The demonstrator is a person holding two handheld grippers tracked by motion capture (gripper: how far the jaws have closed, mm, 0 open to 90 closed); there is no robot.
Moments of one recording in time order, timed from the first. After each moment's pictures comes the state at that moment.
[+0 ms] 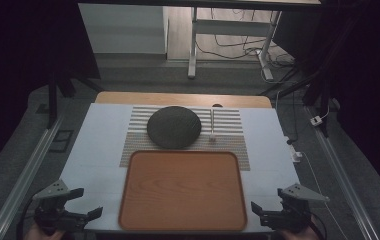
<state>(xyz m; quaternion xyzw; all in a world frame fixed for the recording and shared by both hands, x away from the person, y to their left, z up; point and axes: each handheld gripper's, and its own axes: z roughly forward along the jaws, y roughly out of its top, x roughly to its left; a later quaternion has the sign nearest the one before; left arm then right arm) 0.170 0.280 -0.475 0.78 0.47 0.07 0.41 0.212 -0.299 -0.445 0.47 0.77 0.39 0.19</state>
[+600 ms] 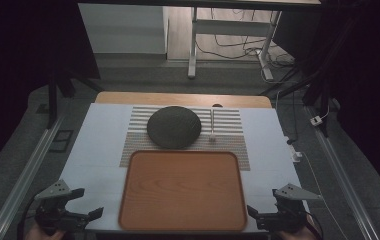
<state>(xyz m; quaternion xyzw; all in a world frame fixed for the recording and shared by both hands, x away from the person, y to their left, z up) 0.170 0.279 -0.475 0.78 0.47 0.07 0.40 0.211 -0.289 -0.445 0.44 0.80 0.38 0.17</state>
